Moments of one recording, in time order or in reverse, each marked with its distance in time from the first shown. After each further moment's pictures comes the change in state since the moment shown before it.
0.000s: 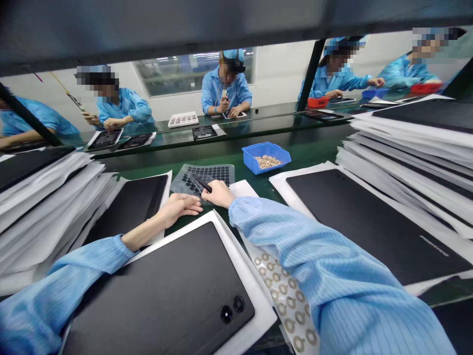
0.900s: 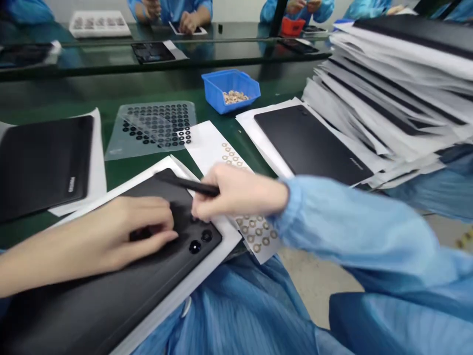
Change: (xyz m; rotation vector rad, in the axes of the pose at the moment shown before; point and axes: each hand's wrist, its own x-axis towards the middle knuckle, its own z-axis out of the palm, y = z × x) left_hand -0.129 0.022 0.023 0.889 -0.666 0.828; right_hand -0.160 -0.074 -0.081 0.191 -0.439 0.277
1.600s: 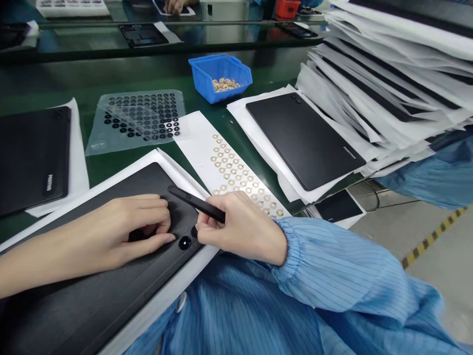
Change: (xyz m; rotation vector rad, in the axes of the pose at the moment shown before) left_hand 0.010 -0.006 0.018 -0.038 -0.070 0.023; right_hand -0.040 0.023 0.049 0.006 0.288 0.176
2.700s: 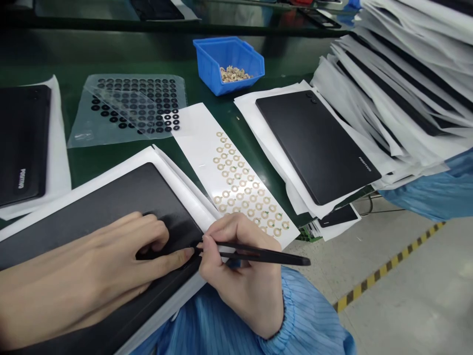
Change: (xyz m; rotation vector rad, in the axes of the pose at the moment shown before) left_hand -0.015 0.007 0.010 0.281 -0.035 0.239; right_hand -0.022 0.013 0.045 0.323 0.656 -0.237
